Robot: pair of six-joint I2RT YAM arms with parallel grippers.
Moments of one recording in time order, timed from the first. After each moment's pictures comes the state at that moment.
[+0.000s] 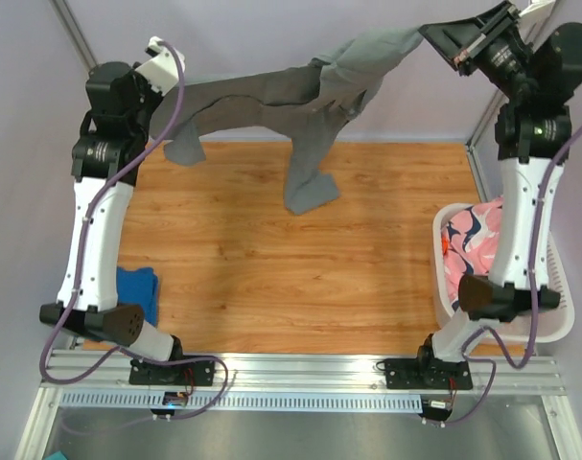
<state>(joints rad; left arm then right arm) -0.14 1.56 2.10 -0.69 -0.36 0.76 -0.10 1.77 2.42 -0.33 -0.69 1.07</state>
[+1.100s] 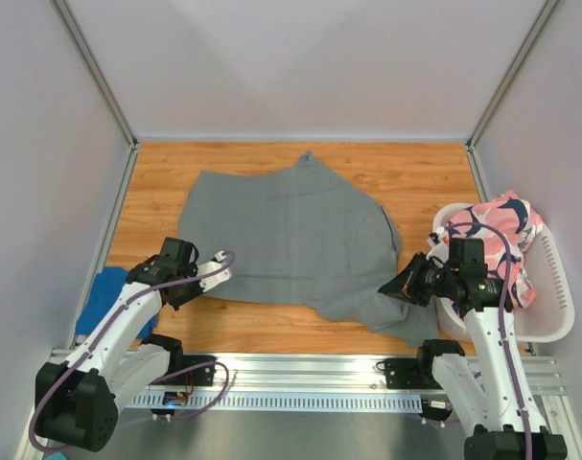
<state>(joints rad) -0.22 0.92 0.56 -0.84 0.00 0.88 -0.04 0.72 0.71 -0.96 -0.67 0.59</state>
